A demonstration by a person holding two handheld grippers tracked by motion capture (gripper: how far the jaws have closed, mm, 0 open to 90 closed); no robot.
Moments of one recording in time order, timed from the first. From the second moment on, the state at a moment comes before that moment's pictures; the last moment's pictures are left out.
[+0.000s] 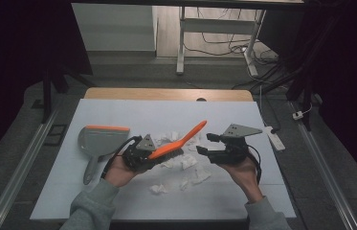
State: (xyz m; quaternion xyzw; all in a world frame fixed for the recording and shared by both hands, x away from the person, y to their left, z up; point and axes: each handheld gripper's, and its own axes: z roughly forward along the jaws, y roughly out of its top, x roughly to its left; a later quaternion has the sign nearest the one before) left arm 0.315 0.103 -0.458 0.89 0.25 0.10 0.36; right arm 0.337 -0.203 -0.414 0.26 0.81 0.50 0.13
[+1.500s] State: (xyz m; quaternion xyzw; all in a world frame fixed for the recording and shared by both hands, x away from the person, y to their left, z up) left arm 0.293 0.064 -0.461 0.94 0.11 0.07 0.30; right arm 0.308 -0.147 -0.442 0.01 0.96 0.27 0.11
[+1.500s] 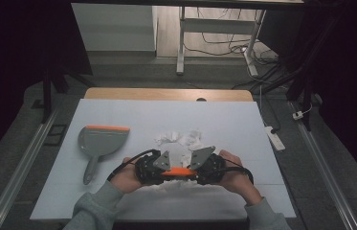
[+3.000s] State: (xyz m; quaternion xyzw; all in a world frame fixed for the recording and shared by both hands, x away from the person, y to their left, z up) left arm 0.275 0.136 -0.436 0.84 0.26 0.19 0.44; right arm 0.330 -0.188 -0.426 0.11 0.90 0.40 0.11
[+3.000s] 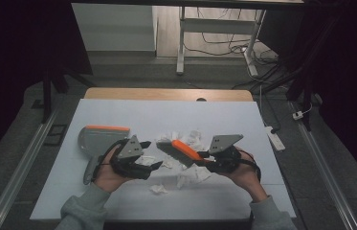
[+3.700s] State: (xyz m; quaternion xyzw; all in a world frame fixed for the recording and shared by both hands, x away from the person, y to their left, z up) left arm 0.239 0.226 -0.489 0.82 0.40 0.19 0.37; right arm 0.357 -0.230 -0.423 0.25 0.86 0.42 0.15
